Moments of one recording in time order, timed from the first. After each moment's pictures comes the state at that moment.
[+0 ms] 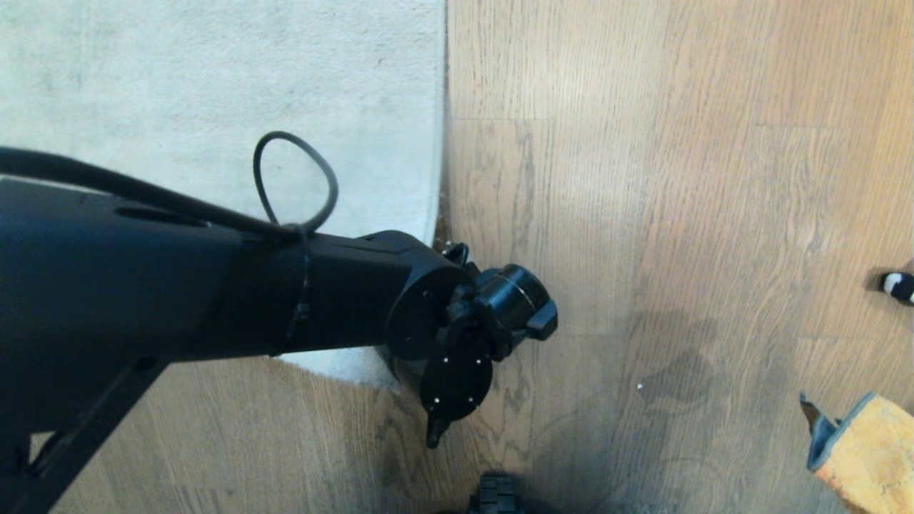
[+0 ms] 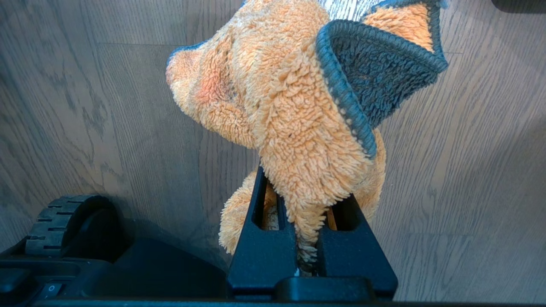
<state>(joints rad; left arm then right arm) -0.92 2.08 -1.58 0.81 1.17 -0.14 -0.01 0.00 0.00 0.00 0.01 -0.01</state>
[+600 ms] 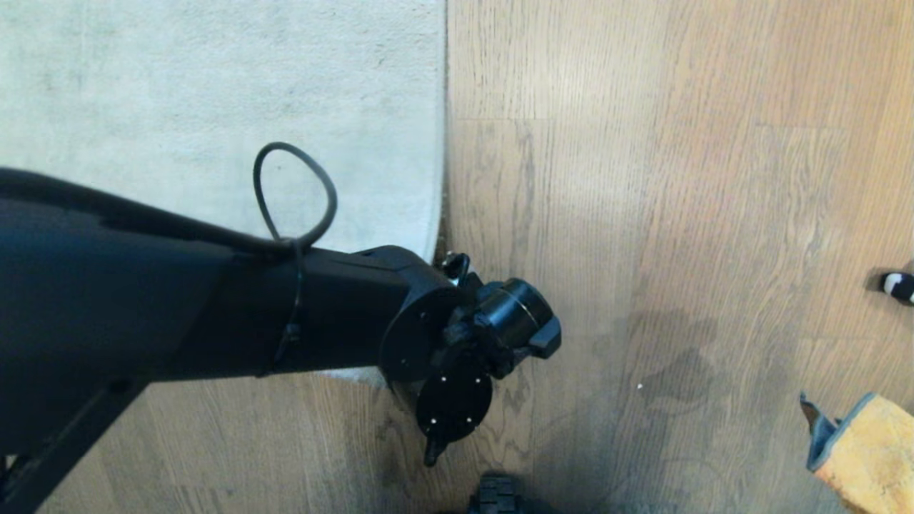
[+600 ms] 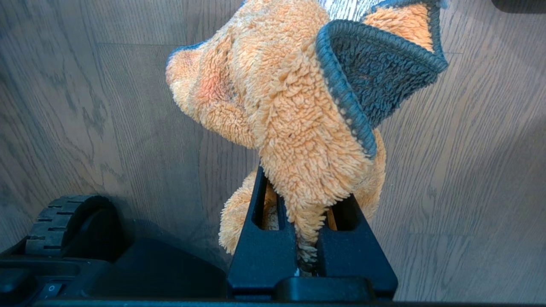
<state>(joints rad) -0.95 2.06 -1.50 0.76 1.17 -0.16 -0.01 0.00 0.00 0.00 0.01 -0.01</state>
